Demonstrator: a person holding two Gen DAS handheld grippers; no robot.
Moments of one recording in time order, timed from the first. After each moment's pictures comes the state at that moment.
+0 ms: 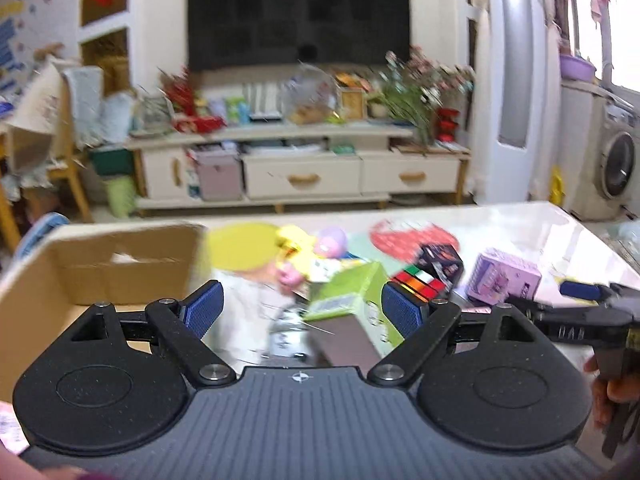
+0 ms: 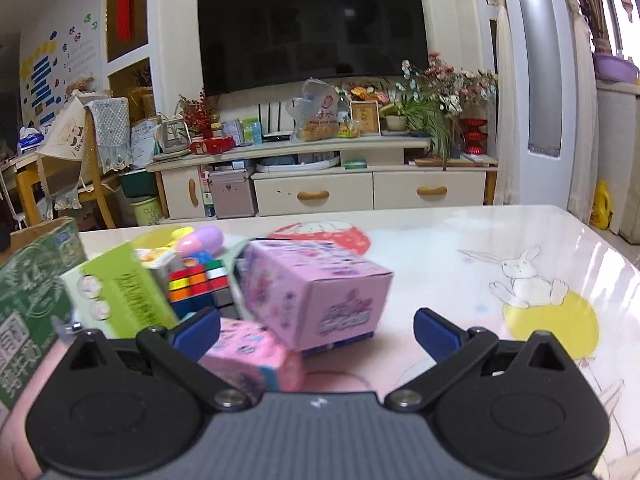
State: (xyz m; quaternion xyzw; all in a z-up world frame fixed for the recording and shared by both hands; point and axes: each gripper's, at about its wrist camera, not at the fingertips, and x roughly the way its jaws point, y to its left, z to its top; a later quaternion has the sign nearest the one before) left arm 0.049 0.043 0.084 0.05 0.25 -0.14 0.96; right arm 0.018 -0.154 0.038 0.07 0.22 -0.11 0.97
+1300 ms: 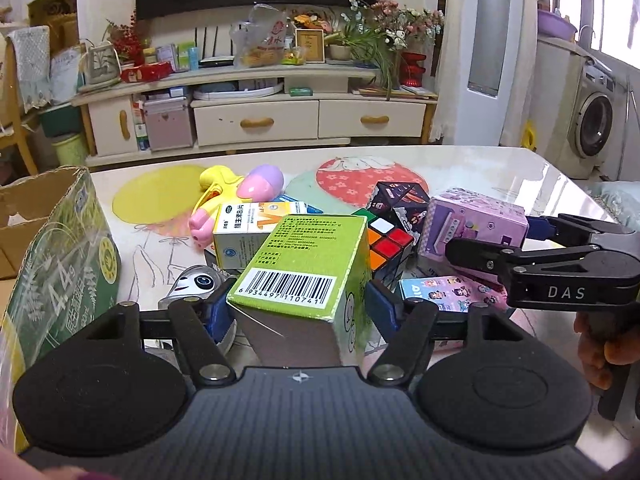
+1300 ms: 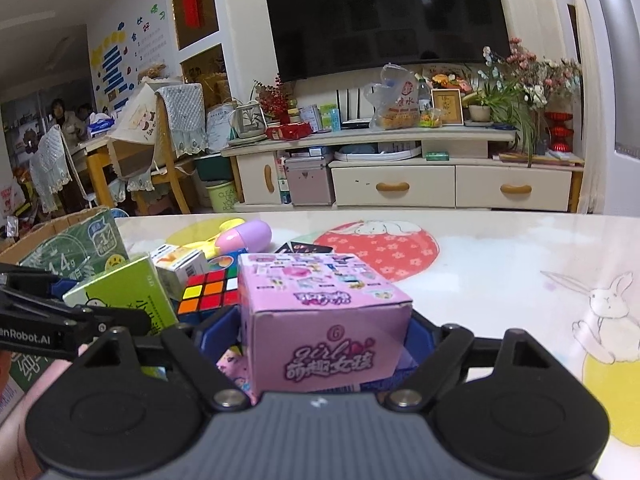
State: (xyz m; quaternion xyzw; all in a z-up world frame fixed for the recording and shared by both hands) left arm 0.070 -0.003 0.045 0.06 0.32 -0.18 0.93; right arm 0.054 -0.172 0.033 0.05 0.23 0.03 0.97
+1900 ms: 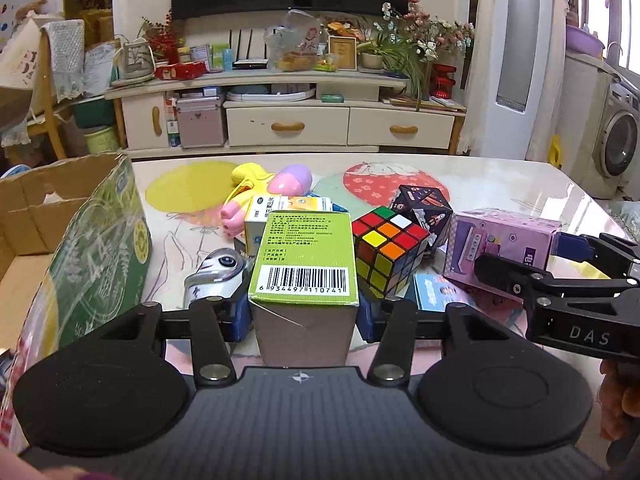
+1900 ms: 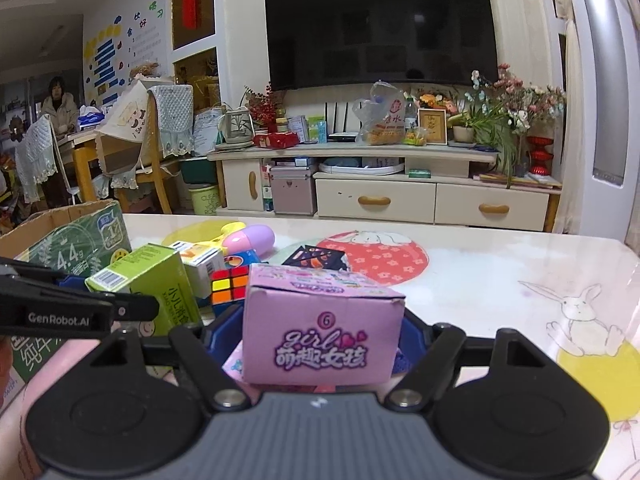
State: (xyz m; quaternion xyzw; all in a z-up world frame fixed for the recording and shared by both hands) left arm 0.052 0.004 0.048 0.04 0.31 -0.13 0.94; right arm 0.033 -0.143 0.044 0.02 0.22 -0.01 0.98
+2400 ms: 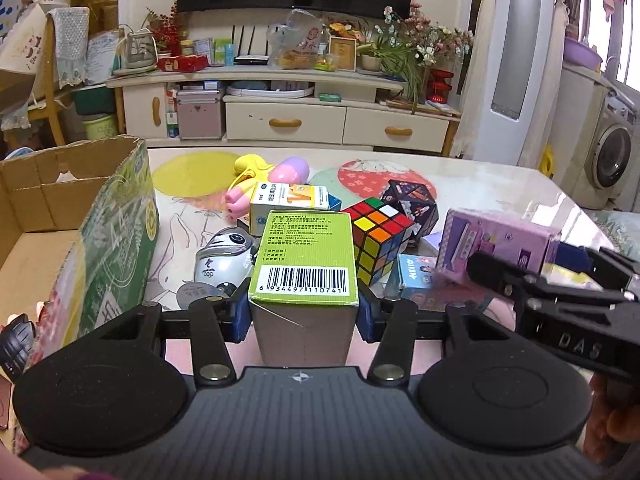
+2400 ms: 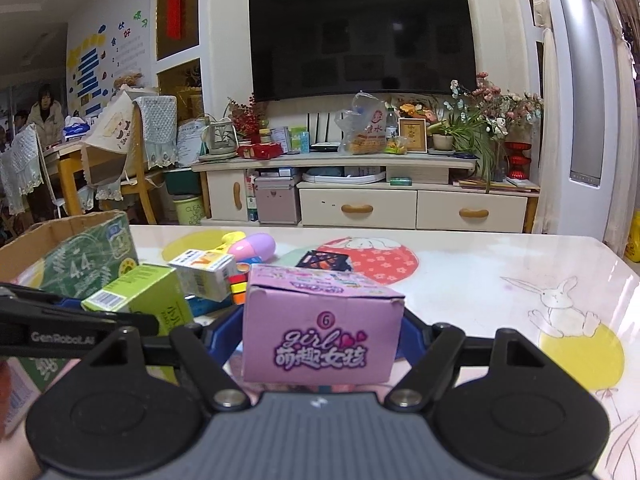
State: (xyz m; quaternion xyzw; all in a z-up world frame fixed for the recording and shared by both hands) left arm 0.036 0.014 0.055 0.02 0.32 -0.14 0.94; right arm 0.010 -0.118 0.052 0.03 0.21 -0.05 0.98
